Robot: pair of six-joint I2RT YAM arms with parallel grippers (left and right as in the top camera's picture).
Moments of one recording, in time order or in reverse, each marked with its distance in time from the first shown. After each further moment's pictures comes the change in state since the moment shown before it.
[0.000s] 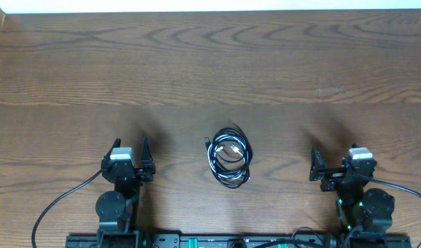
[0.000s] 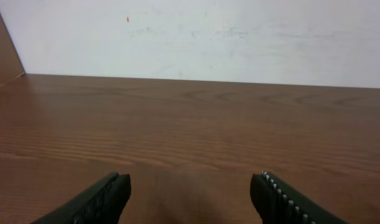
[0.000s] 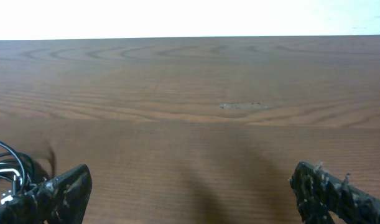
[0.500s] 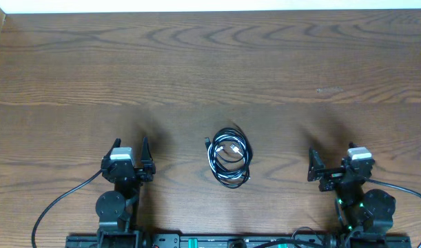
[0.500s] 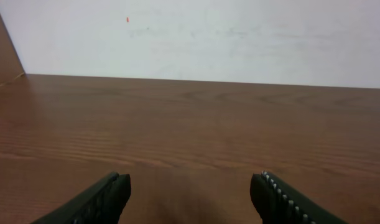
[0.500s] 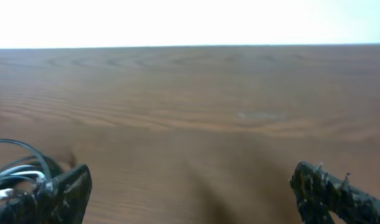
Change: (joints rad) left arm 0.000 0.000 0.000 0.006 0.001 0.000; right arm 0.000 0.000 0.000 0.040 -0.074 0.018
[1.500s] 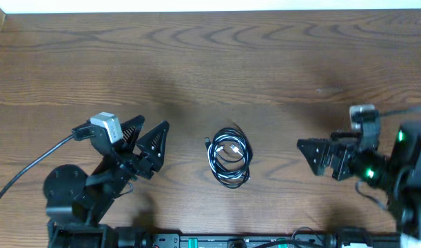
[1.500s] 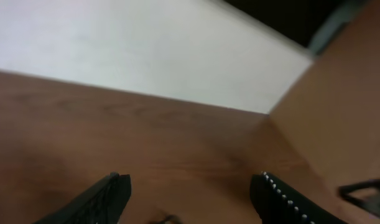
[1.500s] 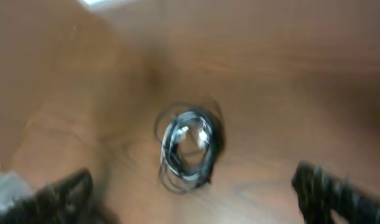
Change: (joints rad) left arm -0.001 0.502 0.801 -0.359 0.547 -0.375; right arm 0.014 0.821 0.980 -0.759 -0.390 0.092
